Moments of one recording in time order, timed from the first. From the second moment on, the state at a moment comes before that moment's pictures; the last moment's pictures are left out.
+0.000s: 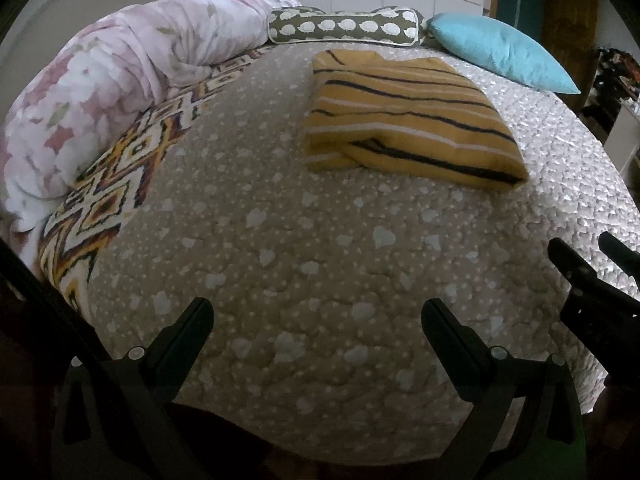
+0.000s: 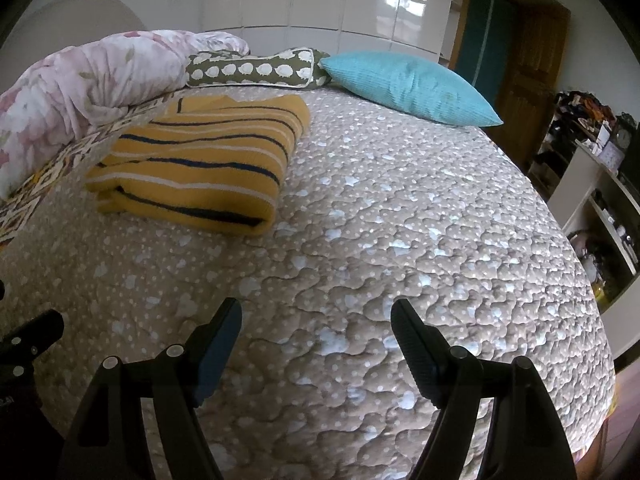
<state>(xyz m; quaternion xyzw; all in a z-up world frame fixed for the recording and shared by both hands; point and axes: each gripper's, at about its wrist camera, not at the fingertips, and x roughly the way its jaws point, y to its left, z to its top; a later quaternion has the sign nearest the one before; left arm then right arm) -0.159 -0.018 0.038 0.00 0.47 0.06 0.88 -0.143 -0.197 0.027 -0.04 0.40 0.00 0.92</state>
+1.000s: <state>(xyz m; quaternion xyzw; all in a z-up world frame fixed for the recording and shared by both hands) -0.159 -0.020 0.032 -0.02 0.47 0.03 0.88 -0.143 -0.196 0.022 -0.05 0.40 0.00 0.92</state>
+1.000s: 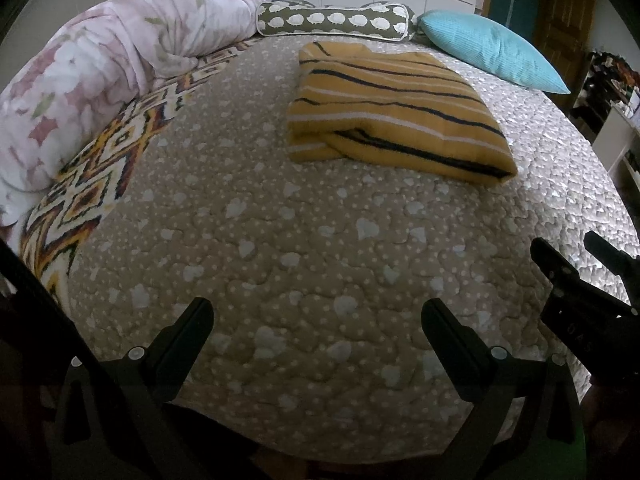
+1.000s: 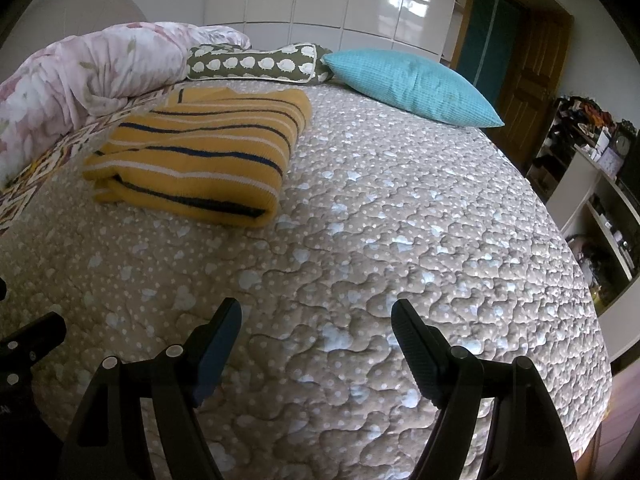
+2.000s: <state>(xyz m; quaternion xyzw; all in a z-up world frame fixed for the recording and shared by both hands) -0.156 -0.018 0.026 -0.02 0.48 0.03 0.87 -0.138 -0.192 0.015 -0.06 0.40 0.00 0.91</state>
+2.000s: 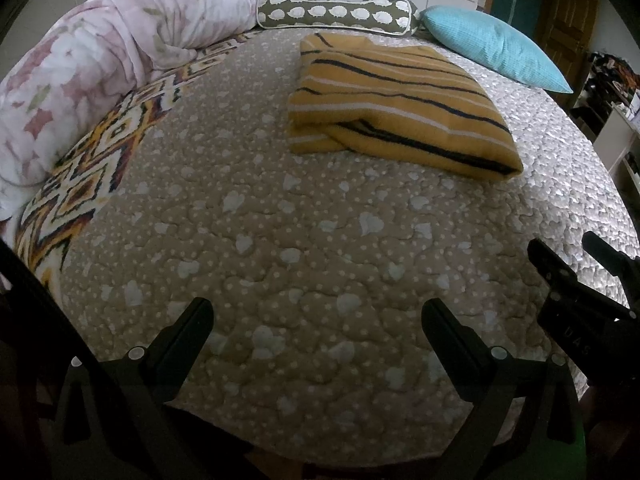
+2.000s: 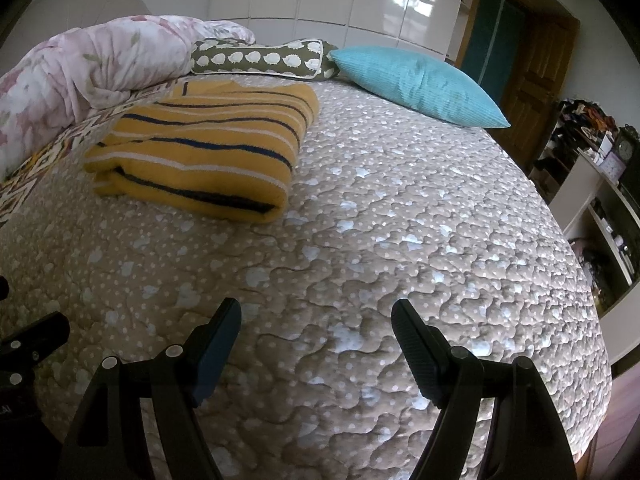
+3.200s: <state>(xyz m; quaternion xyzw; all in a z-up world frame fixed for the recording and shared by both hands) -0.155 -0.014 0.020 -0.04 0.49 0.03 0.87 -0.136 -0.190 0.012 -0.07 0.41 0.00 0.91</state>
